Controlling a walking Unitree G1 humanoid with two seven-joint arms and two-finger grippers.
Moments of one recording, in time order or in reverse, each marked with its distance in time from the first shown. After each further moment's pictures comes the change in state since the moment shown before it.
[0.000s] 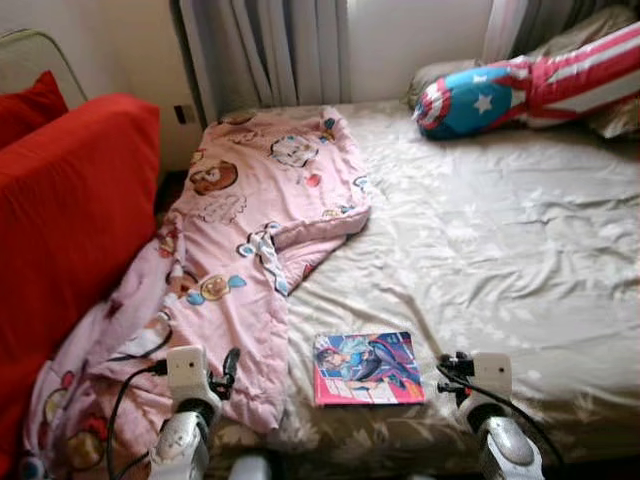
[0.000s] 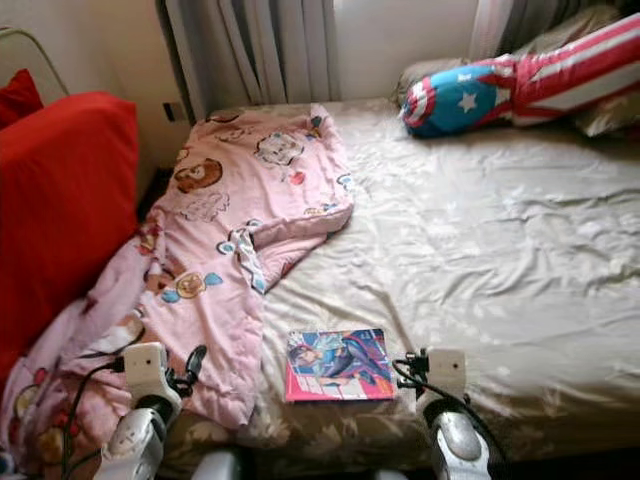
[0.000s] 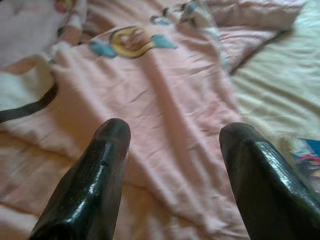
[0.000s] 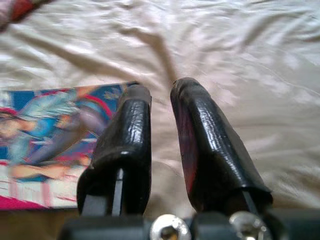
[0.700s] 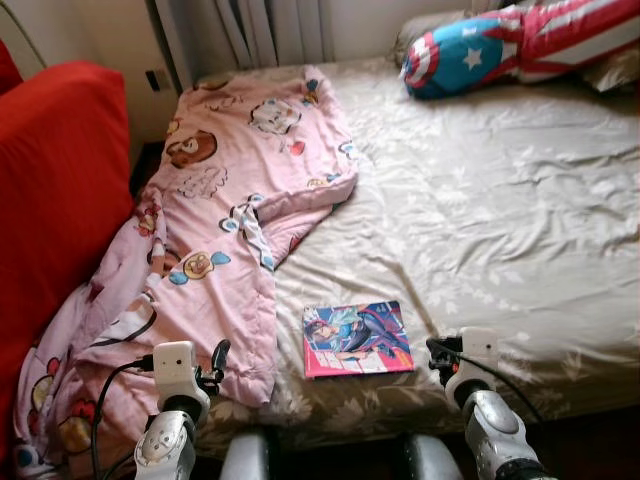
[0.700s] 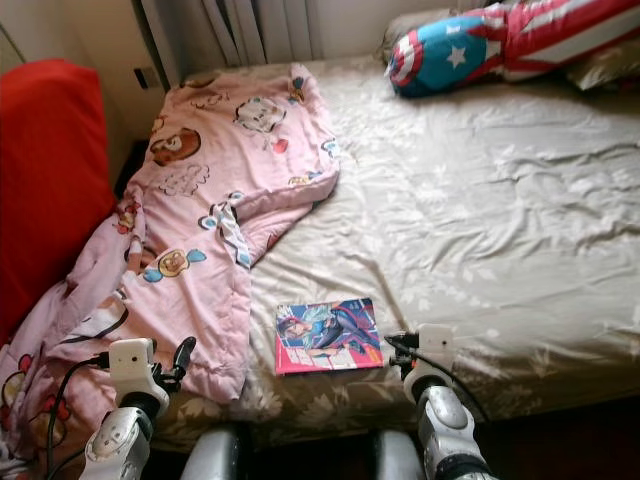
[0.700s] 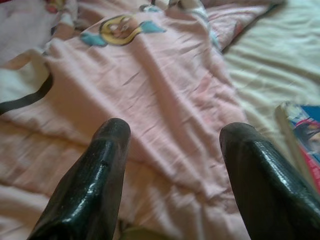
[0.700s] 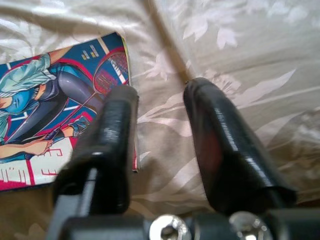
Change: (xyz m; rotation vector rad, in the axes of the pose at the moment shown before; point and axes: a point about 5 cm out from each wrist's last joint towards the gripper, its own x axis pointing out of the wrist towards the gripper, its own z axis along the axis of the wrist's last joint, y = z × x) left arm -0.008 0.004 0.015 0.039 -0.079 -0.034; right arm 0.018 -0.005 0.019 0.101 0.040 -0.054
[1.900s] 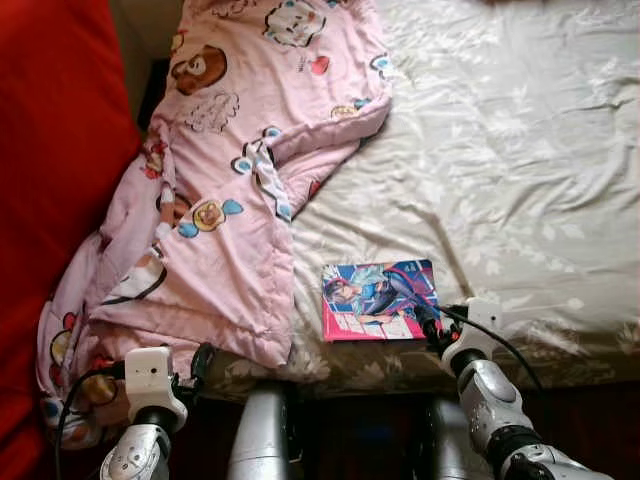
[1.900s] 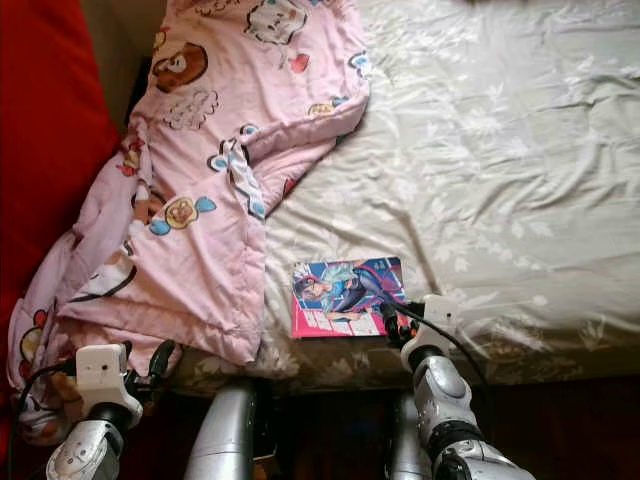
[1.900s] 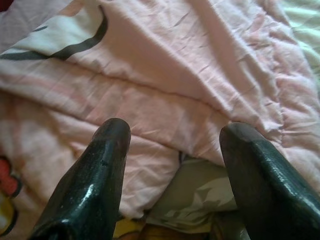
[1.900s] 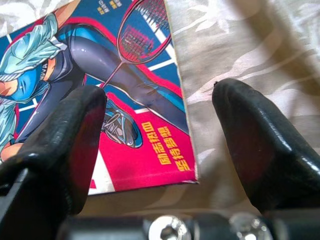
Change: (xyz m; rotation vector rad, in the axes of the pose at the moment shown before) left arm -0.033 0.011 0.027 0.051 -0.019 0.013; right arm 0.014 0.009 0.031 0.122 -0.074 0.067
